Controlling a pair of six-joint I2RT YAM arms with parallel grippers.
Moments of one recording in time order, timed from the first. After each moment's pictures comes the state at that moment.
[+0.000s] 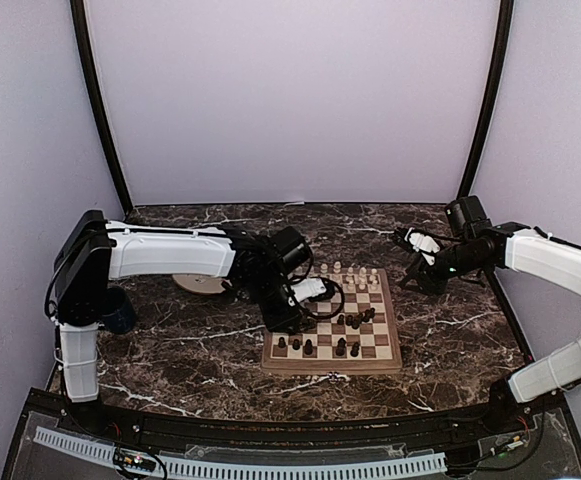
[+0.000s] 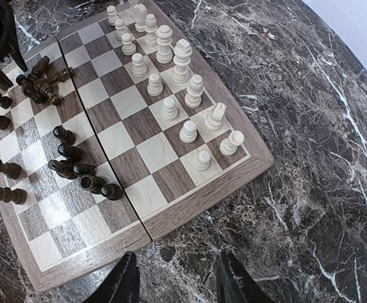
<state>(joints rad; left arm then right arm) -0.96 2.01 1.56 -0.78 0.15 0.26 0.32 1.31 0.90 -0.55 -0.40 -0.59</state>
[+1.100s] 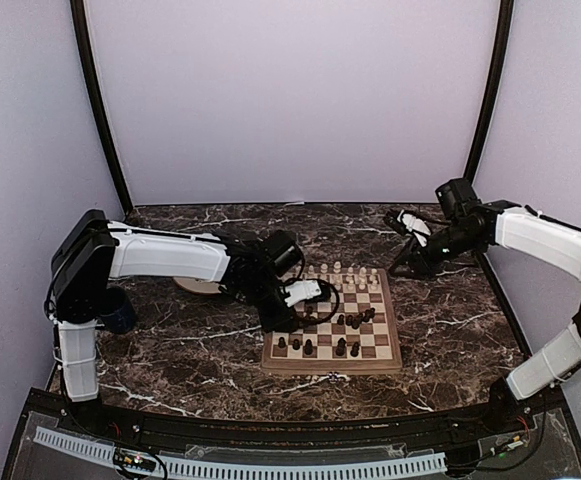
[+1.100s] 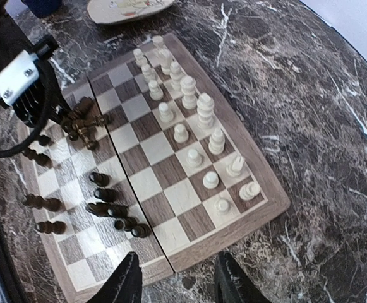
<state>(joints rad) -0.93 2.01 1.47 -0.64 0.17 0.35 0.32 1.43 1.06 -0.64 -0.52 -0.56</state>
